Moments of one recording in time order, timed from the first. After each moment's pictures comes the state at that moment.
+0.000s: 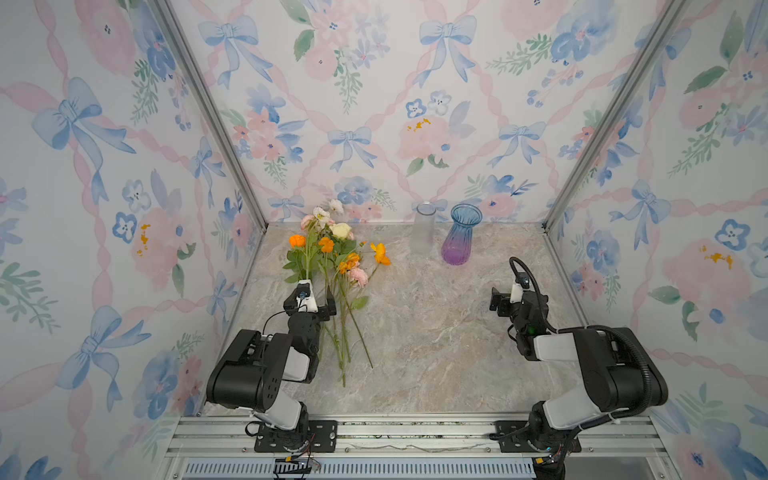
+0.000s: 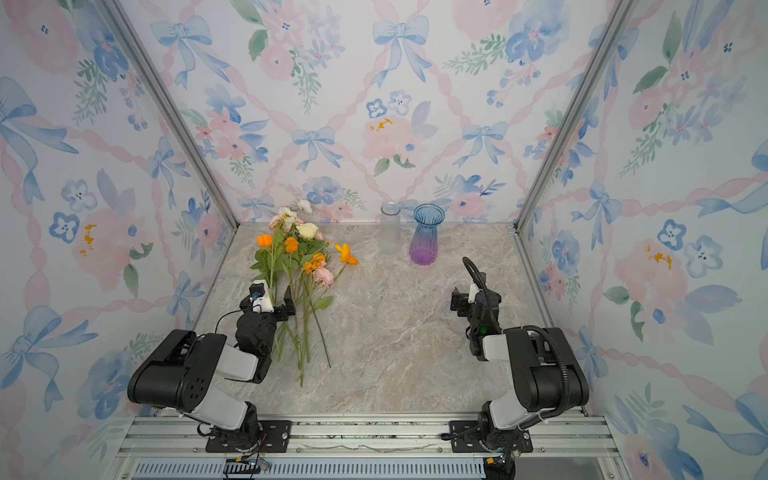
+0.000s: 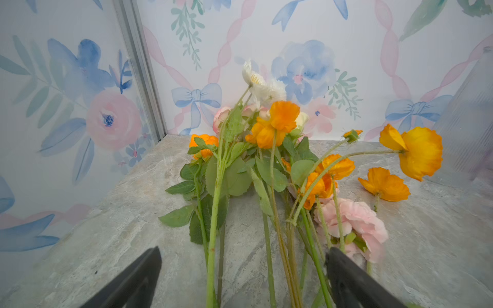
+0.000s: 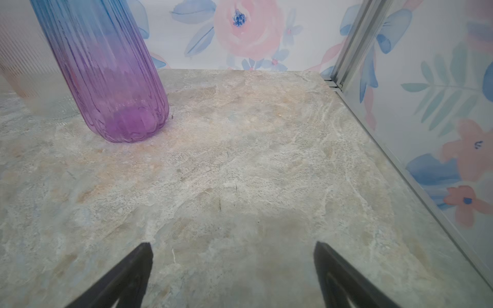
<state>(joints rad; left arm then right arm) -0.12 1.55 0.17 1.30 -0.24 0.00 0.06 1.55 0.38 0.81 0.13 -0.01</state>
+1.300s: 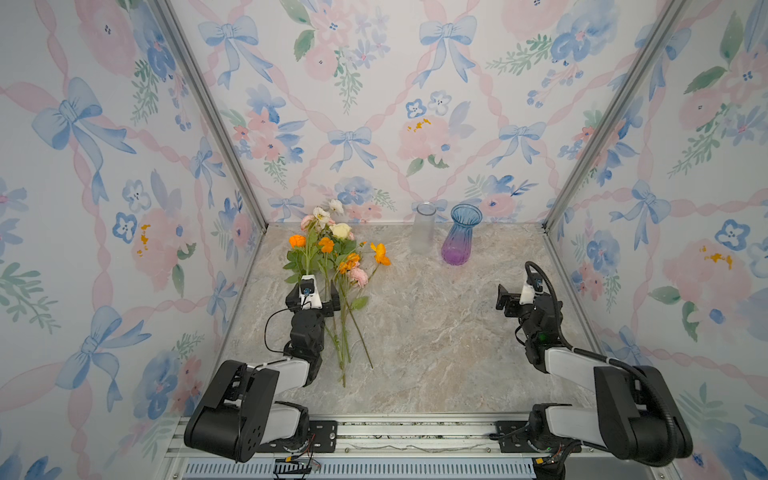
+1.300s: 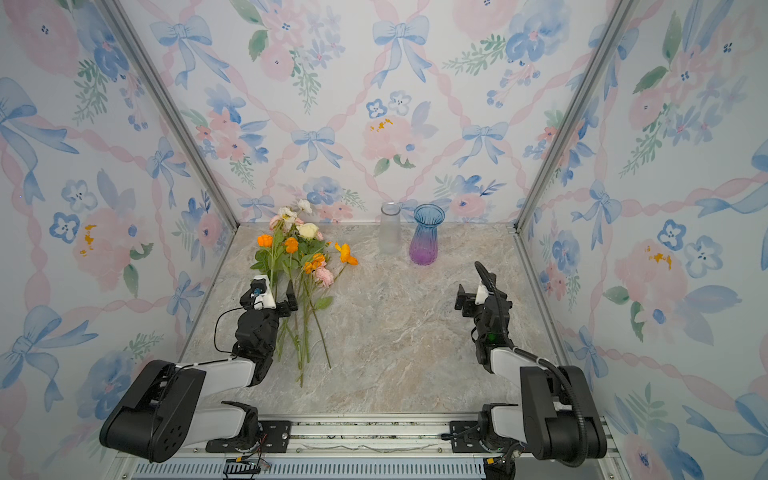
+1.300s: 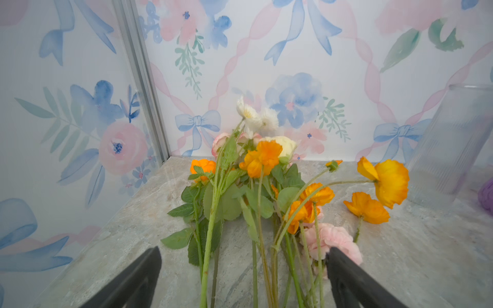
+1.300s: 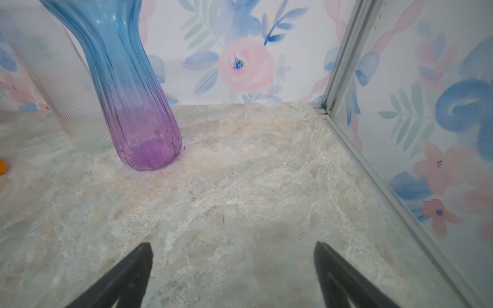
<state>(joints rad) -0.26 1.24 0.25 1.00 -0.38 0.02 0.03 1.20 0.32 0.67 0.07 0.03</state>
